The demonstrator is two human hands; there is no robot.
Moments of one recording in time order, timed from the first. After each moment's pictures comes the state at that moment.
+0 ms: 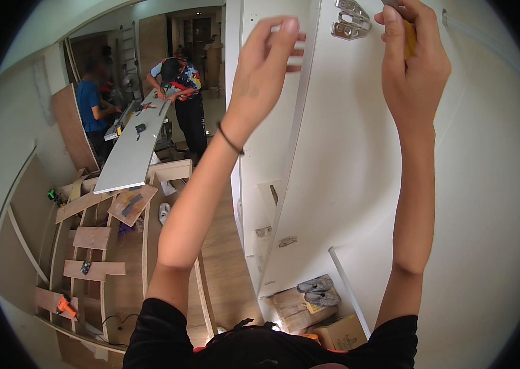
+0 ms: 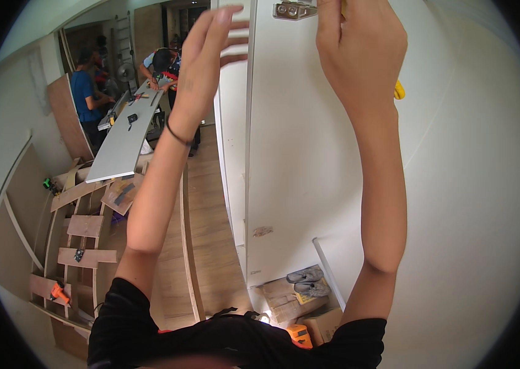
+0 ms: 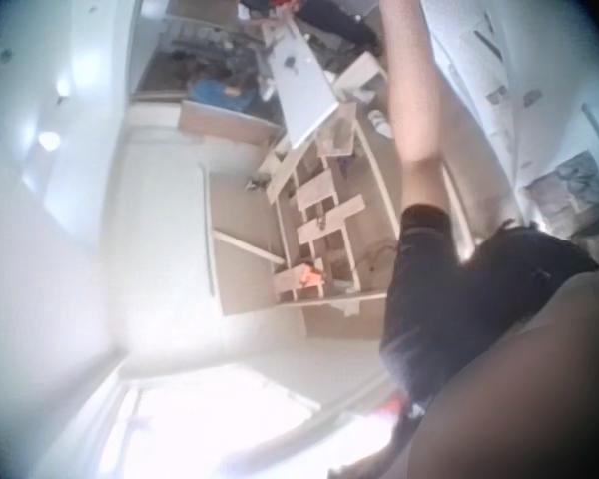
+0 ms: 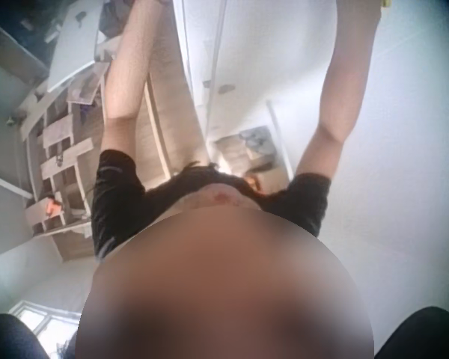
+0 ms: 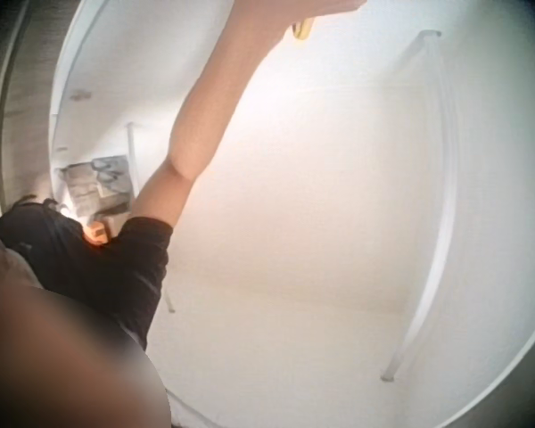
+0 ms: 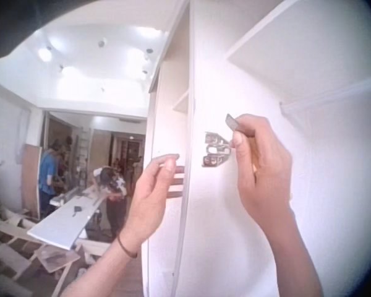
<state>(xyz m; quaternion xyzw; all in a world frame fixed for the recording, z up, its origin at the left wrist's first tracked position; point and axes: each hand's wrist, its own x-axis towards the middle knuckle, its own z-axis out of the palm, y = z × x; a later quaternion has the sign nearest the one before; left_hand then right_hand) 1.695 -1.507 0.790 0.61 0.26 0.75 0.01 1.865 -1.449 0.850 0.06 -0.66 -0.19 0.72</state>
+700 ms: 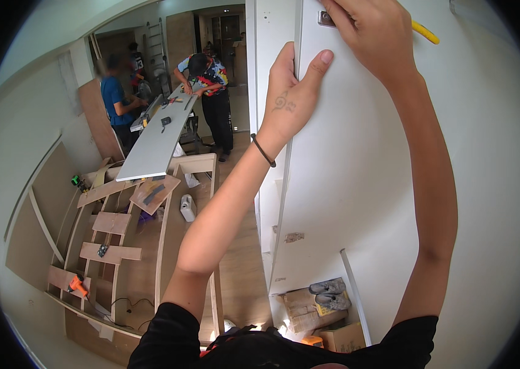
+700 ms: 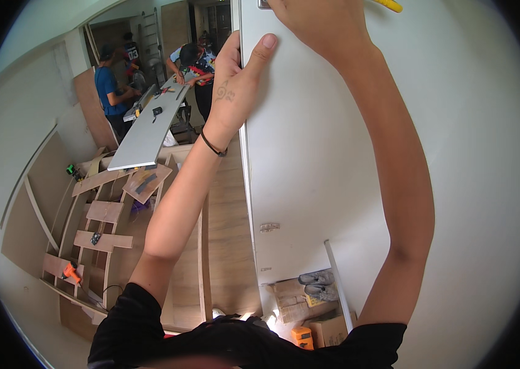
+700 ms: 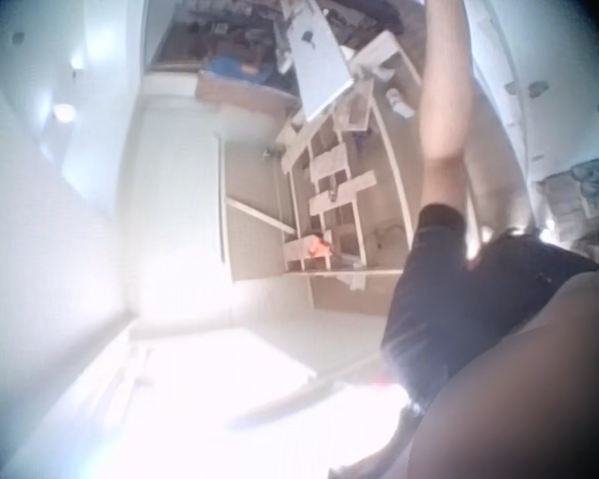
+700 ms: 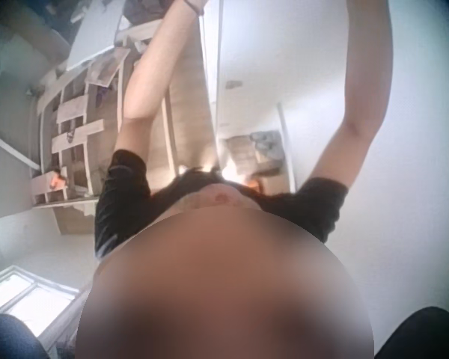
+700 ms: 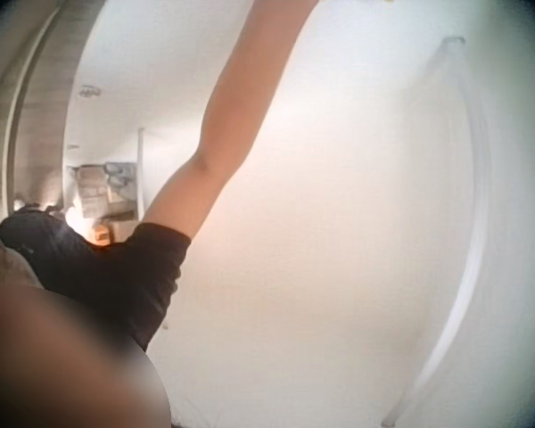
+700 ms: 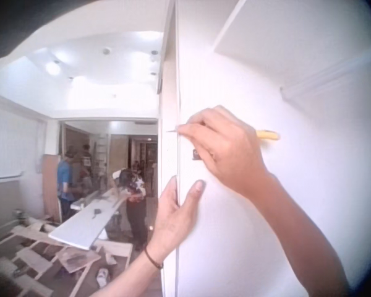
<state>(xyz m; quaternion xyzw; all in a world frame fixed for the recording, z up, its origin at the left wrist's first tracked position) 1.738 -1.480 0.763 0.57 0.33 0.75 0.01 1.838 -1.409 0.877 0.18 -0.66 -0.35 0.64</state>
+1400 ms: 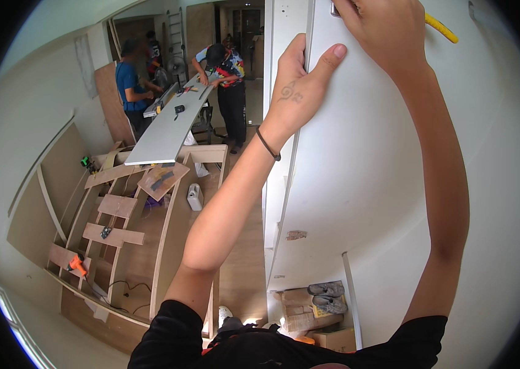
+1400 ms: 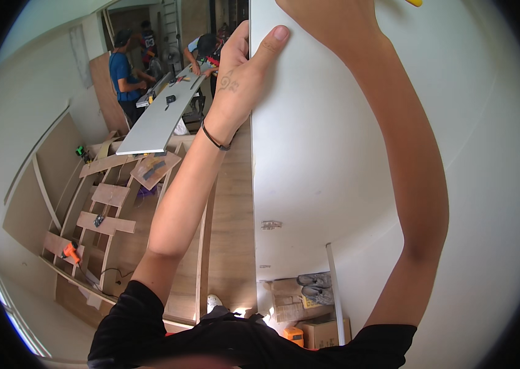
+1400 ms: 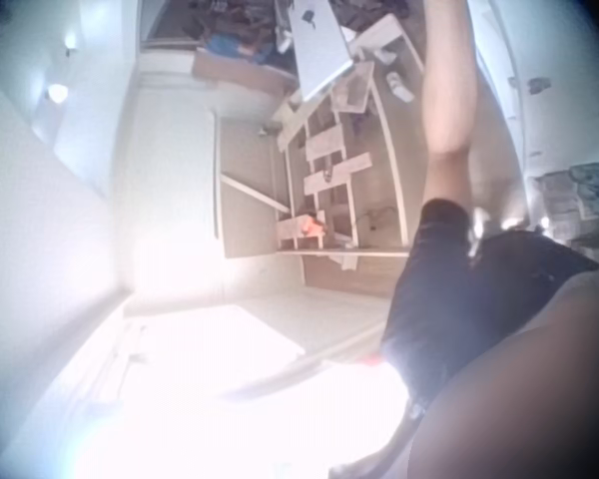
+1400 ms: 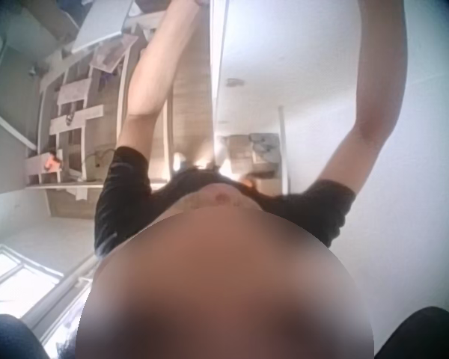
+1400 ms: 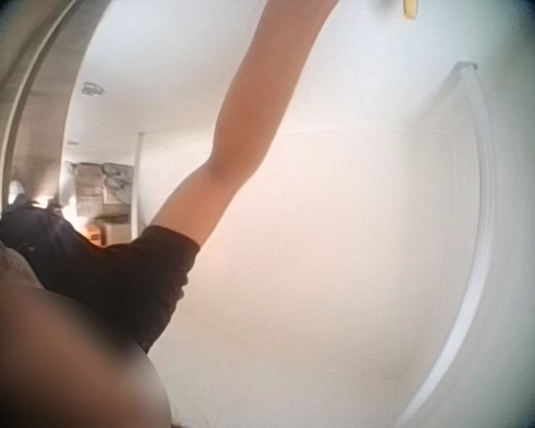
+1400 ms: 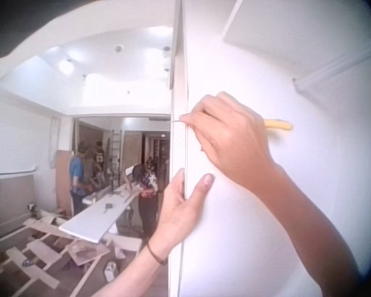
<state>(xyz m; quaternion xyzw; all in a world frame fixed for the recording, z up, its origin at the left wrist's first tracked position) 1.732 -1.475 0.761 0.56 0.35 0.75 -0.03 1.831 -1.415 0.878 0.21 -0.61 -0.37 0.67</state>
